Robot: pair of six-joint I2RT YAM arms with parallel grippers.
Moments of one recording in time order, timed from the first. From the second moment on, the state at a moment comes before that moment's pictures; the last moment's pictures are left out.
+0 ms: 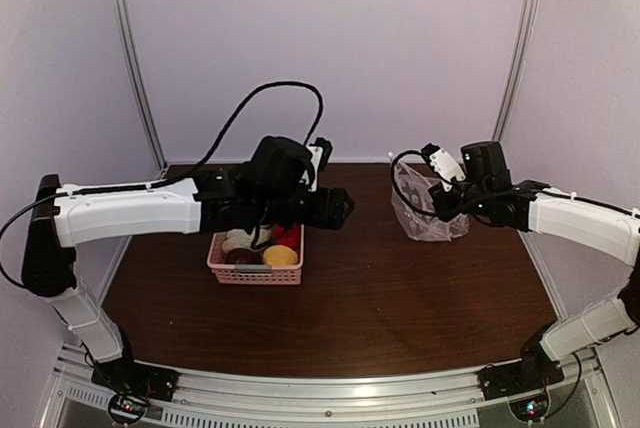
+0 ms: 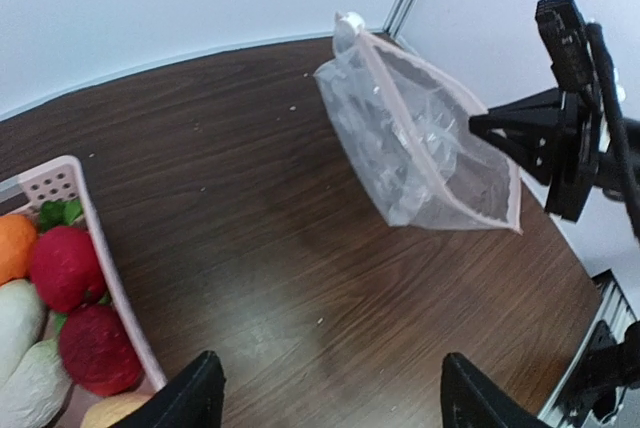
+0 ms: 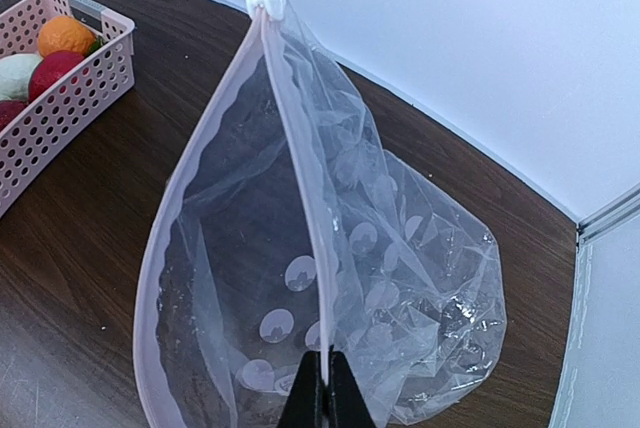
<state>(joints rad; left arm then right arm) -1.04 1.69 1.38 -0.22 -0.22 -0.48 0.48 1.31 0.93 -0.17 0.14 -0.21</state>
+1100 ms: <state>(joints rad) -0.78 1.84 1.42 -0.83 0.00 -0.32 0.48 1.31 0.91 -0.18 0.05 -0.24</state>
